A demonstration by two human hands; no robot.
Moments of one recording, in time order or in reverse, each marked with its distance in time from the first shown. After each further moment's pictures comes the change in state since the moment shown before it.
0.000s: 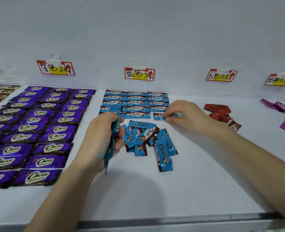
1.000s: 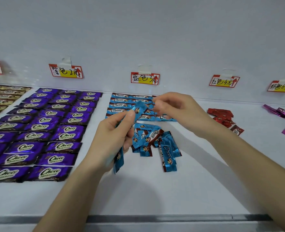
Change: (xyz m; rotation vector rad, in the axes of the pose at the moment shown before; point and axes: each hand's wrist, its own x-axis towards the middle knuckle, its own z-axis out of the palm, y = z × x) left_hand -0.010 -0.005 -0.004 0.096 -0.131 0.282; right_hand -0.004 -0.064 -0.017 0.657 0.093 0.054
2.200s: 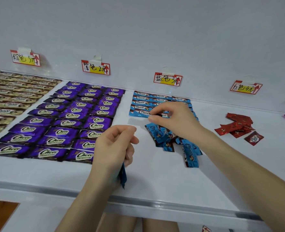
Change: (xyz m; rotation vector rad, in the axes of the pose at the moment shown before) left_hand -0.040 -0.016 -0.040 -0.185 0.280 -0.021; right_hand 0.010 -0.015 0.062 -0.263 -0.002 -0.082
